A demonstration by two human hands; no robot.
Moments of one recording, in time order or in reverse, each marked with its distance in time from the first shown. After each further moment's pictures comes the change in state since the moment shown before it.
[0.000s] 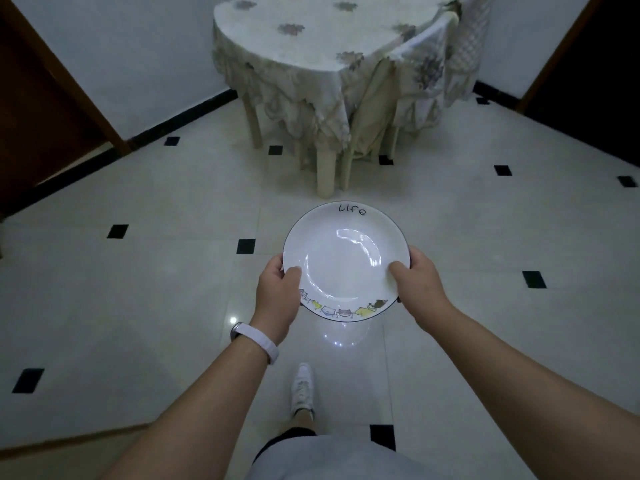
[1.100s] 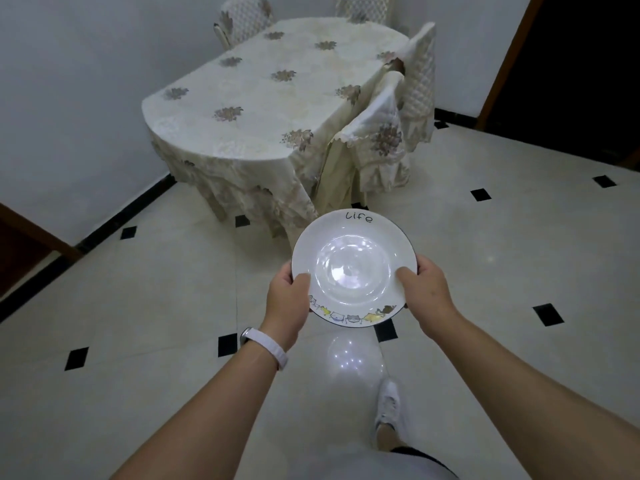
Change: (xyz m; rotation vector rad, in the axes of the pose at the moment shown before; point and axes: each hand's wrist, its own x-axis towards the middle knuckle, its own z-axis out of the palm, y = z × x) left_hand 0.278 0.151 0.174 0.110 -0.220 0.037; right_hand 0.297 -0.113 -0.045 0.167 0.223 0.030
